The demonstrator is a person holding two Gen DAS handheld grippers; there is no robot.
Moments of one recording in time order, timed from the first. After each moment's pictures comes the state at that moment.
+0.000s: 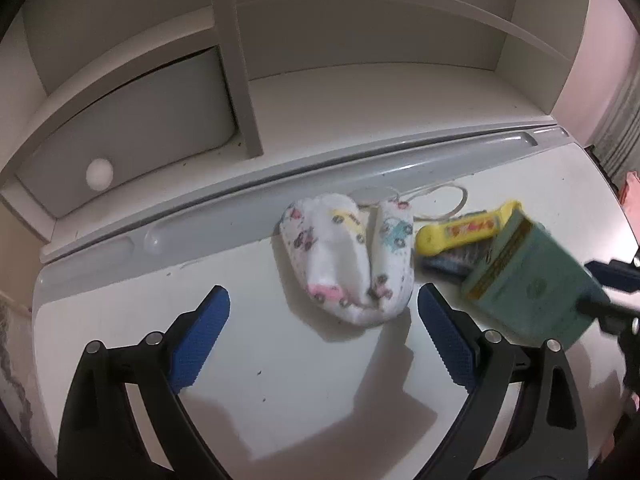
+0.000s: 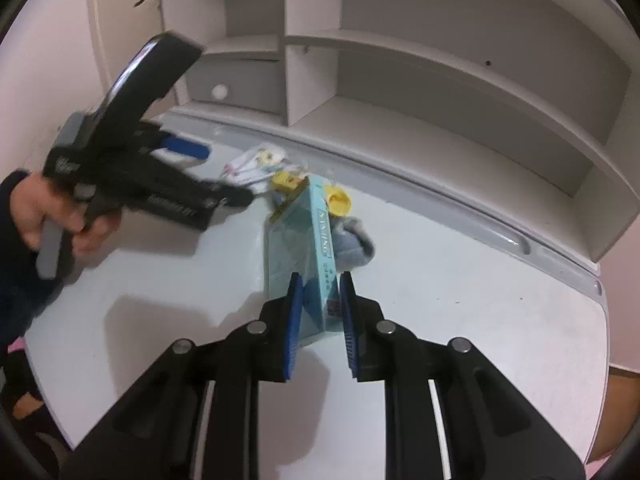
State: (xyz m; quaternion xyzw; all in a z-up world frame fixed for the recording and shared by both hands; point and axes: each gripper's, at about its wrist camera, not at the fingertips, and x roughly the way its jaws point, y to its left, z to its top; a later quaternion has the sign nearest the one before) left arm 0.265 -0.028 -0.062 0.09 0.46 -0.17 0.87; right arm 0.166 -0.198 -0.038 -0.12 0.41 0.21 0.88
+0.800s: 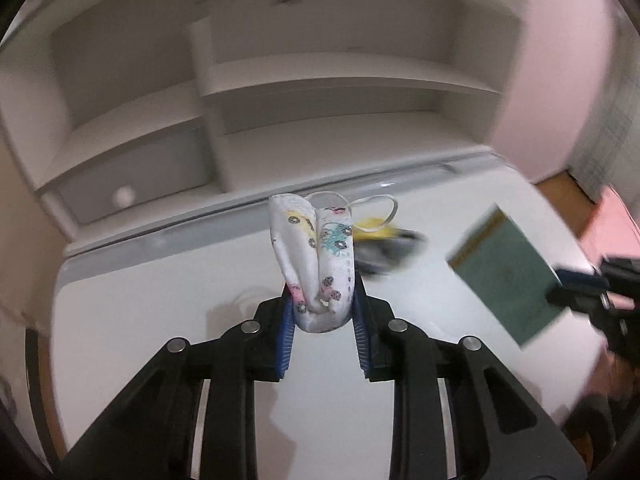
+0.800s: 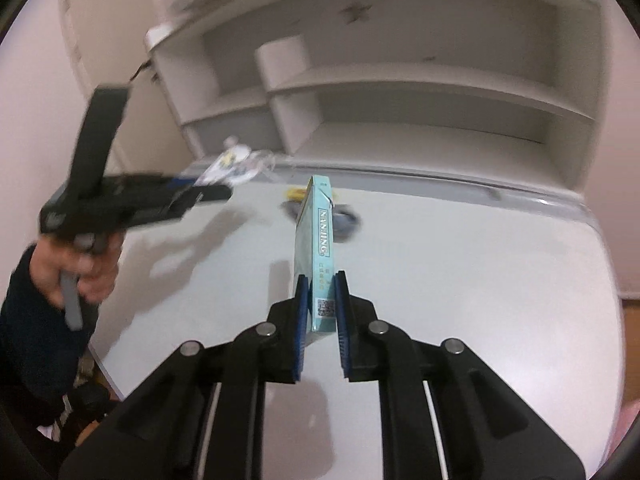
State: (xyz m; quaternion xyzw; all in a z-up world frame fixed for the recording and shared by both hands) left arm 0.172 -0.062 0.007 0.07 0.40 -0.22 0.89; right arm 0.071 -0.287 0.011 0.05 0.38 0.16 0.91
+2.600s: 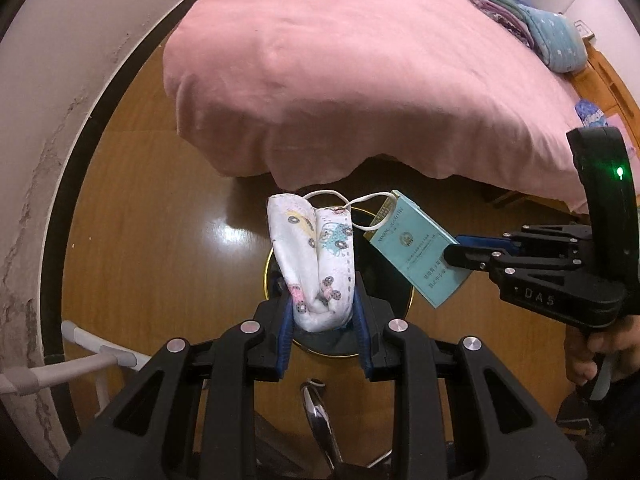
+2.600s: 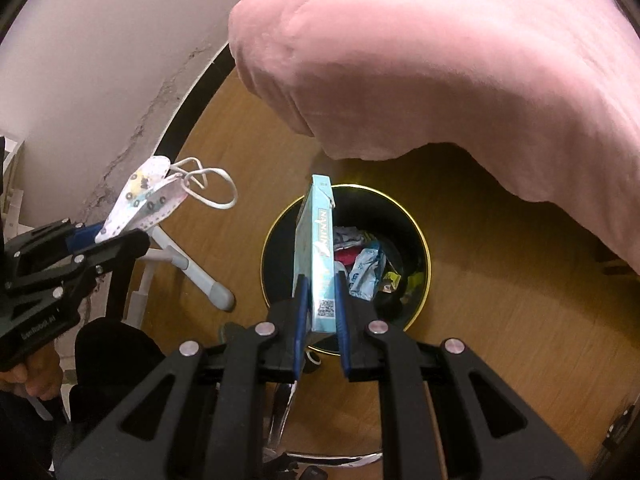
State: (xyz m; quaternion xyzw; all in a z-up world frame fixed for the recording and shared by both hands) left arm -0.145 -0.636 -0.249 0.37 0.46 -0.61 0.53; right arm -0.332 -0.683 -0.272 0.44 0.47 -0.32 0.69
